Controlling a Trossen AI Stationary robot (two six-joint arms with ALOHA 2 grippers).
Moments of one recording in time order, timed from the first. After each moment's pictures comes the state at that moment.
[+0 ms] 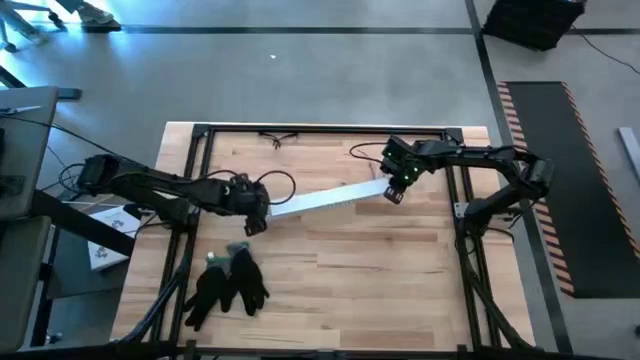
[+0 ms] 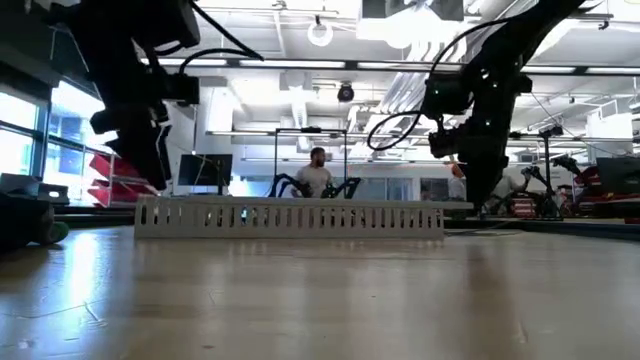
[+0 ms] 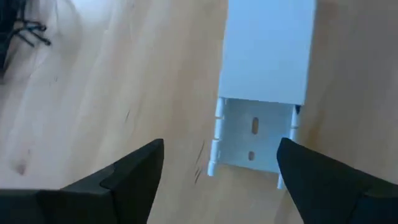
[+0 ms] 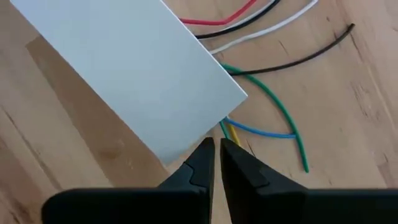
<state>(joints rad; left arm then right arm) -0.05 1.24 0.70 -0.69 -0.40 -0.33 -0.55 1.48 0.81 -0.67 -0.09 -0.03</state>
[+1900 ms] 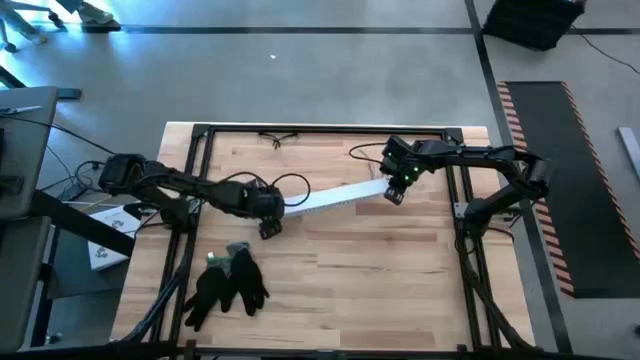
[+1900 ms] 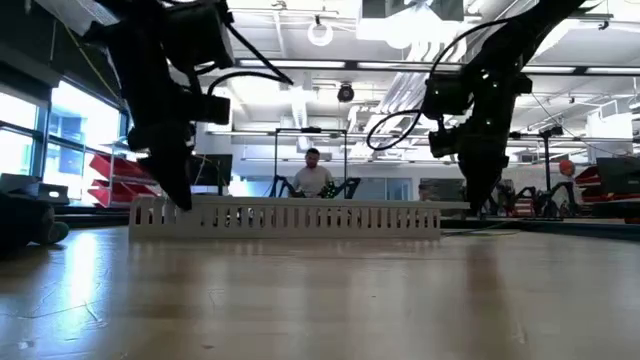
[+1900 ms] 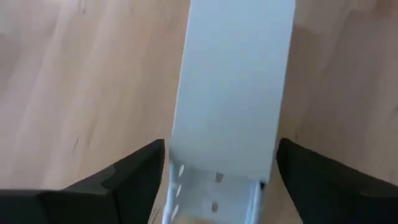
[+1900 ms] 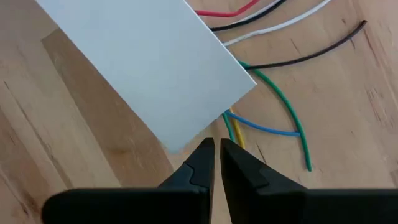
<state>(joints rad) -0.03 1.46 0.79 -0.63 -0.30 -0.34 -0.55 1.48 0.81 -0.67 -0.13 -0.06</state>
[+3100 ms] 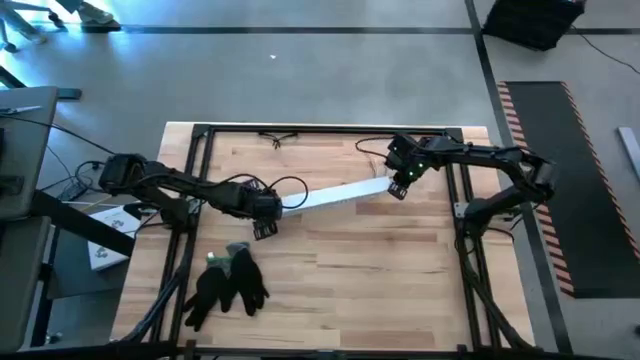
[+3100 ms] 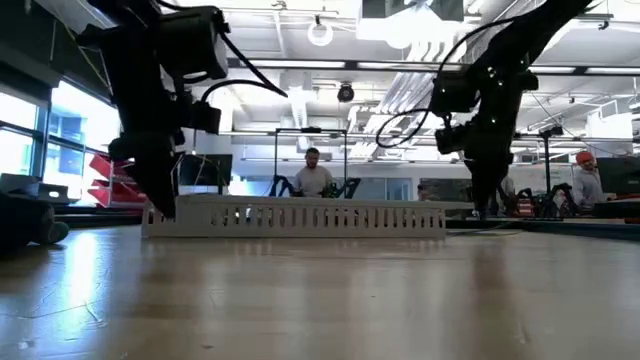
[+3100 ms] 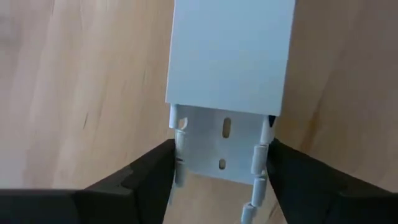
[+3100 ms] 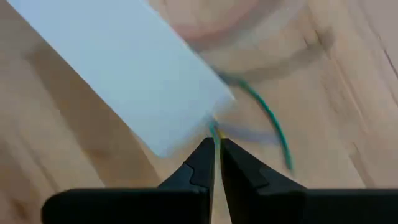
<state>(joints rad) -0.03 1.46 0.76 -0.64 -0.33 -0.29 -0.61 1.44 0.80 -0.64 -0.14 -0.07</state>
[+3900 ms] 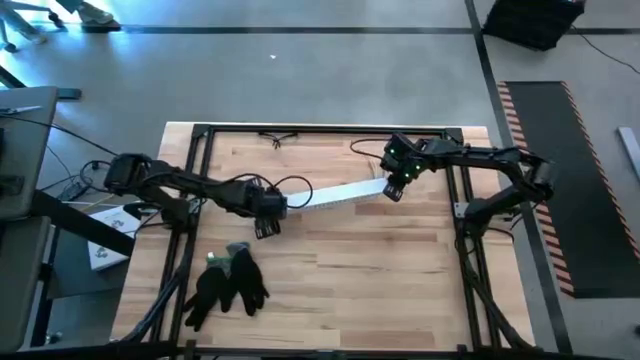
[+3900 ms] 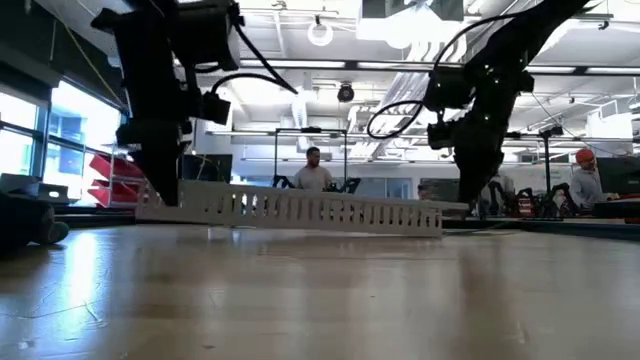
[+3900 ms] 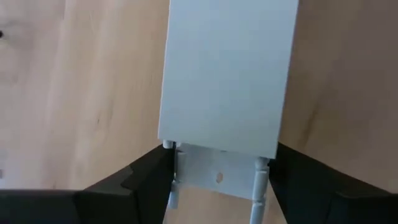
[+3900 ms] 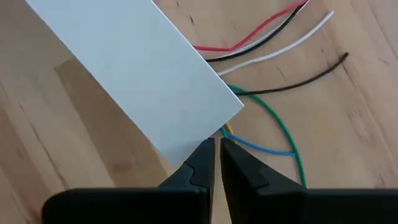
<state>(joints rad) -0.03 1.50 0.89 -0.82 -0.32 -0.31 -0.56 1.45 0.80 -0.62 -0.14 -0.05</state>
